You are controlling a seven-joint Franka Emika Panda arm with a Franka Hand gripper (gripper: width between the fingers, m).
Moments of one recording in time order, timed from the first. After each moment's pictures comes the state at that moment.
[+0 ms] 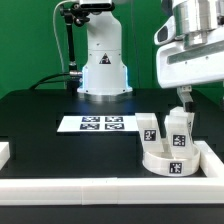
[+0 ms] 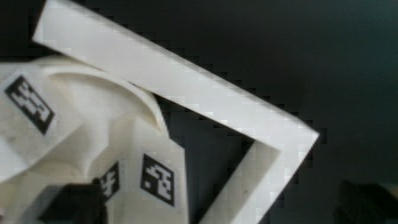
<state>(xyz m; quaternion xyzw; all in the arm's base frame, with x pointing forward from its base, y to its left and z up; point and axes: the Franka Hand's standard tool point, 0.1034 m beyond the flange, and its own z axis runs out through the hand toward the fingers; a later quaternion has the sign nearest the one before) 0.594 0.136 0.107 -0.87 0.47 -0.12 0.09</state>
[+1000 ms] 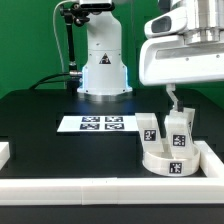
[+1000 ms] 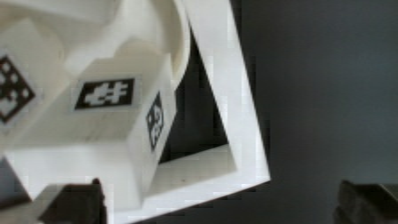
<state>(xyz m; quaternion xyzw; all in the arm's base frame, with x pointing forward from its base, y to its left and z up) 0.595 0.128 0.109 -0.98 0.12 -0.15 0.03</state>
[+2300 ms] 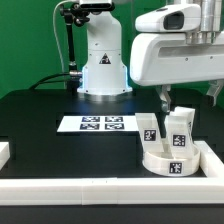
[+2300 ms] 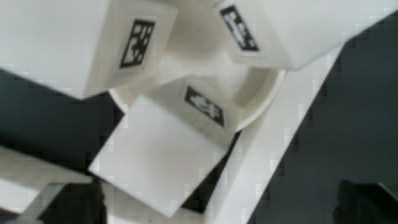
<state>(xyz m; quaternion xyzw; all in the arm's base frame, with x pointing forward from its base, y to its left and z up) 0.584 0.106 0.110 -0.99 -0.17 0.01 0.00</state>
